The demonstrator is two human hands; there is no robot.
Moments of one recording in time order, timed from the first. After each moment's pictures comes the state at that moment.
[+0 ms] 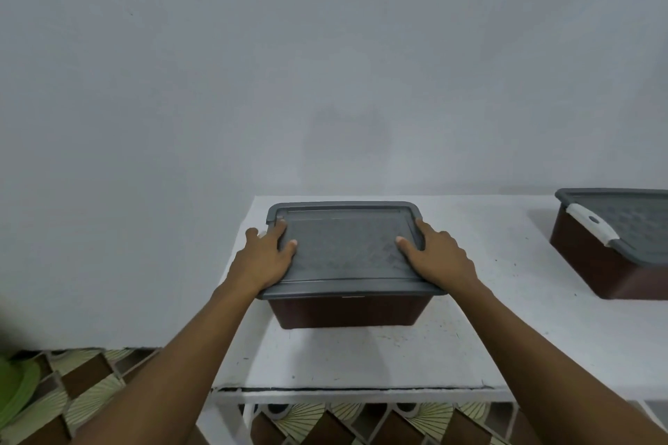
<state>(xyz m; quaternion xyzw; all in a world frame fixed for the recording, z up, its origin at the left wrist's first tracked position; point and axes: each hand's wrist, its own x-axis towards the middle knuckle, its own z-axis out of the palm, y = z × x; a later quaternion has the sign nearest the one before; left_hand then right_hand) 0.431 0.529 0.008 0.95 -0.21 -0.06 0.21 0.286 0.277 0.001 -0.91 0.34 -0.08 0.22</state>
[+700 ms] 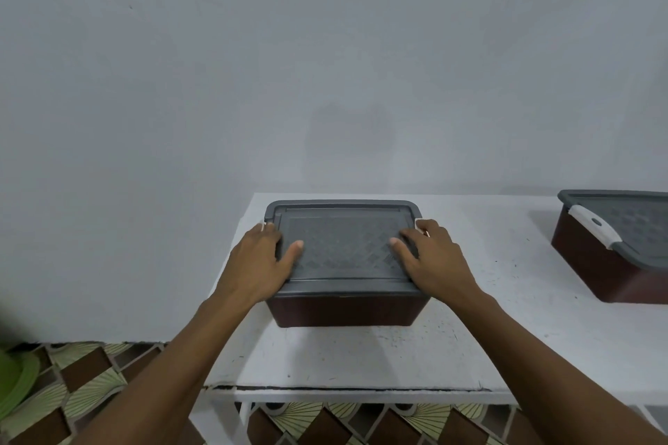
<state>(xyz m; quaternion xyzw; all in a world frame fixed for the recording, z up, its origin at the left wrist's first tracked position) 0.419 0.537 0.002 0.93 -0.30 0.09 0.22 0.277 0.286 0.001 -0.95 0.23 -0.14 0.15</state>
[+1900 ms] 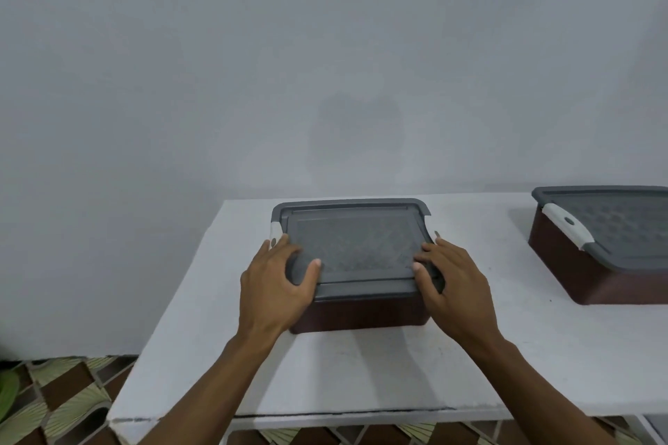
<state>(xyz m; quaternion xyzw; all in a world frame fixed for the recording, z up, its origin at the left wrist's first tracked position) 0.356 0.454 -0.010 0.89 -0.25 0.10 0.36 0.217 0.222 -0.037 -0.90 0.20 -0.32 0.19</state>
